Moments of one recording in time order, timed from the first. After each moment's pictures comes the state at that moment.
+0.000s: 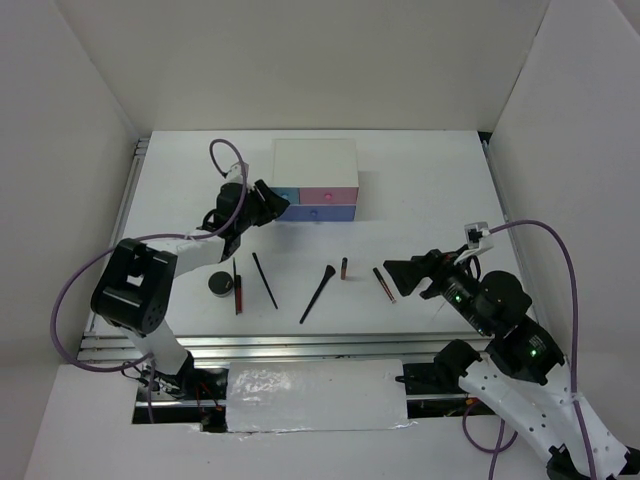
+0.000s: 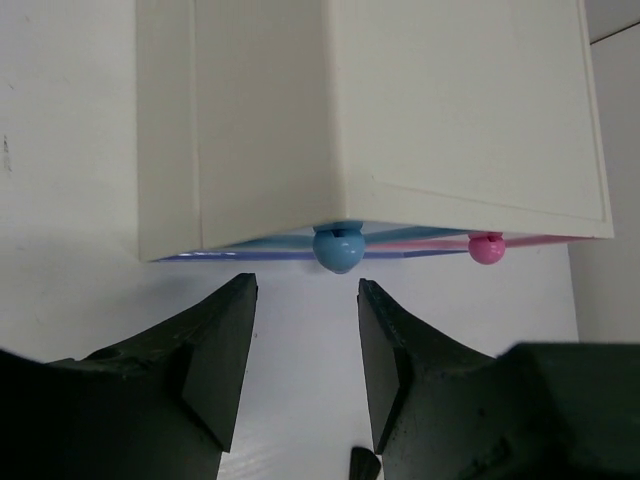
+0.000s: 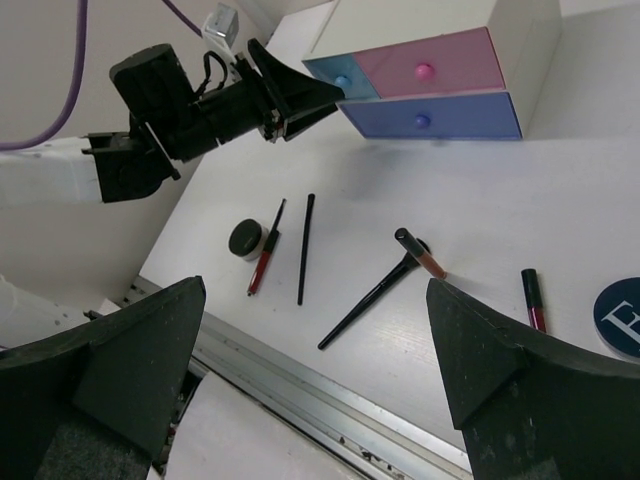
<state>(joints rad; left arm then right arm) -0.34 1.67 0.87 0.44 0.08 -0.76 0.63 0.33 0.73 -0.51 0.08 0.60</state>
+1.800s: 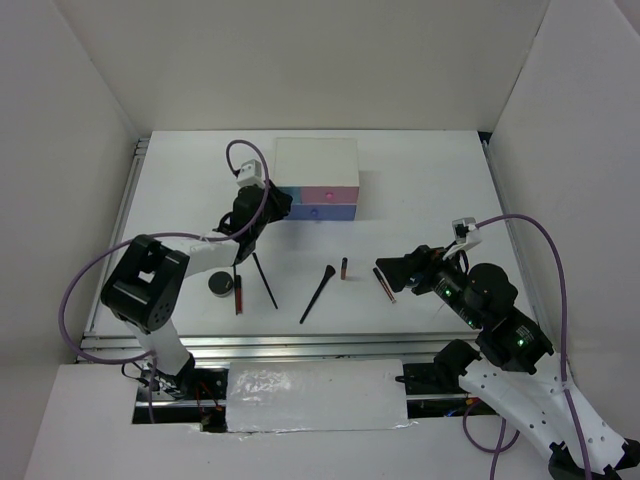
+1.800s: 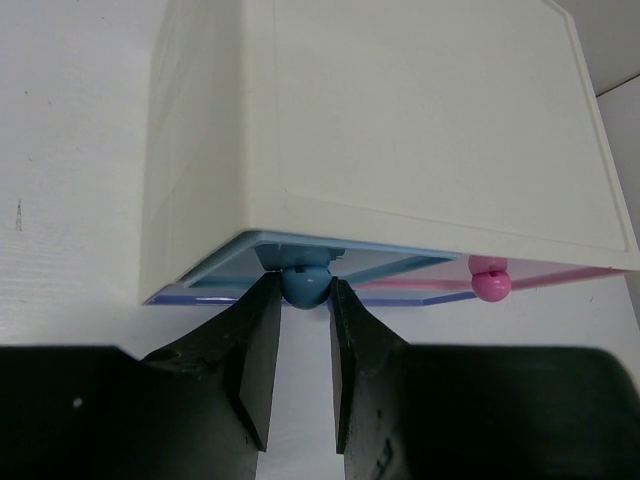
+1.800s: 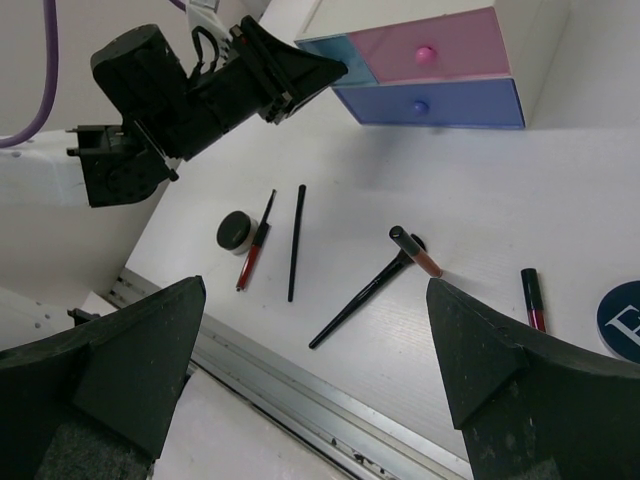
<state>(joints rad) -0.45 1.72 0.90 0.54 -0.16 -0.66 0.63 0.40 0.70 -0.45 0.06 0.59</state>
